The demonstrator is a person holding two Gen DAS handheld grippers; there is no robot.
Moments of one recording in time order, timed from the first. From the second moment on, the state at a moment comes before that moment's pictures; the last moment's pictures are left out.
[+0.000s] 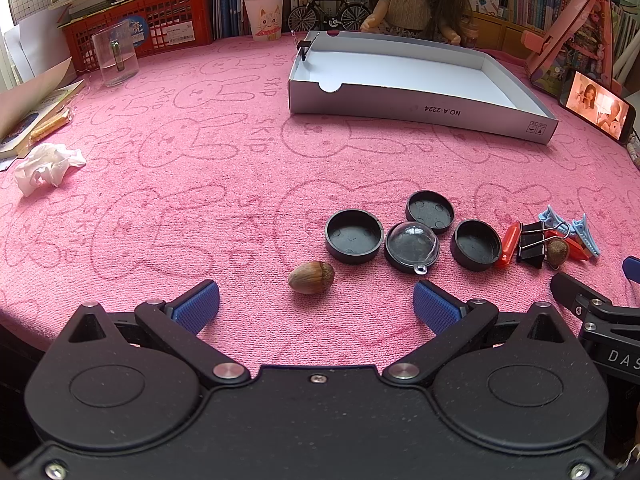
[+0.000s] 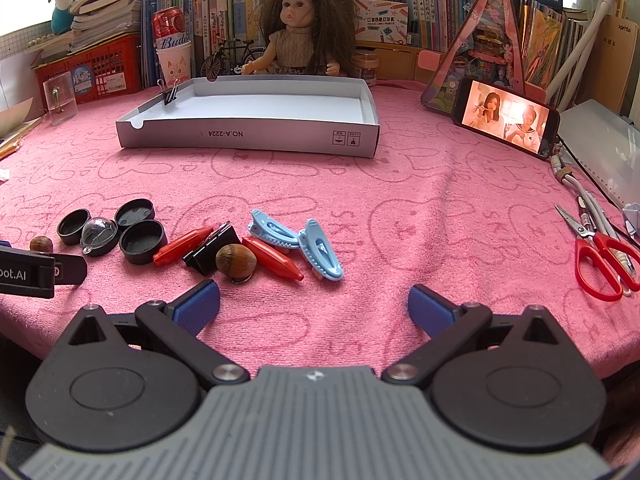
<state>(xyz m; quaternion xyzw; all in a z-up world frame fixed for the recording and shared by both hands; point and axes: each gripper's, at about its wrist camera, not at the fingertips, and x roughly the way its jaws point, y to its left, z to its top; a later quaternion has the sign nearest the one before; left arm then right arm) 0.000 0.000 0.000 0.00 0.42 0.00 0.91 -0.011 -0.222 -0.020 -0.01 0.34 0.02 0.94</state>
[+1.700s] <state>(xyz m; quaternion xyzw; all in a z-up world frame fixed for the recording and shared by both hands) -0.021 0.024 0.005 -0.01 0.36 -0.03 0.93 -0.032 -0.243 -0.013 -0.01 0.25 0.04 0.97</state>
